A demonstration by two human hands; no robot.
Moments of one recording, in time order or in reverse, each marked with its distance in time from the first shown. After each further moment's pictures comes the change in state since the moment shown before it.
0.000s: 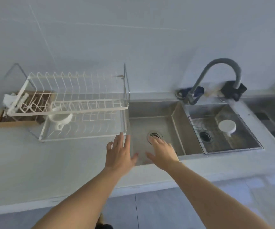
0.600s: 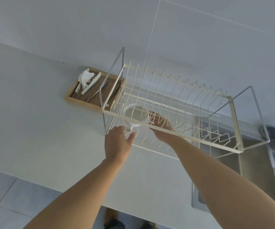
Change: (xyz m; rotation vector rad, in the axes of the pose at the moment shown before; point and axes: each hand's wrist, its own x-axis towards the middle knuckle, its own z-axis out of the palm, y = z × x) left_hand 0.043 -0.285 -0.028 -0.429 0.276 -0.616; right_hand 0.250 -0.281 0.068 0.613 -0.204 -0.132
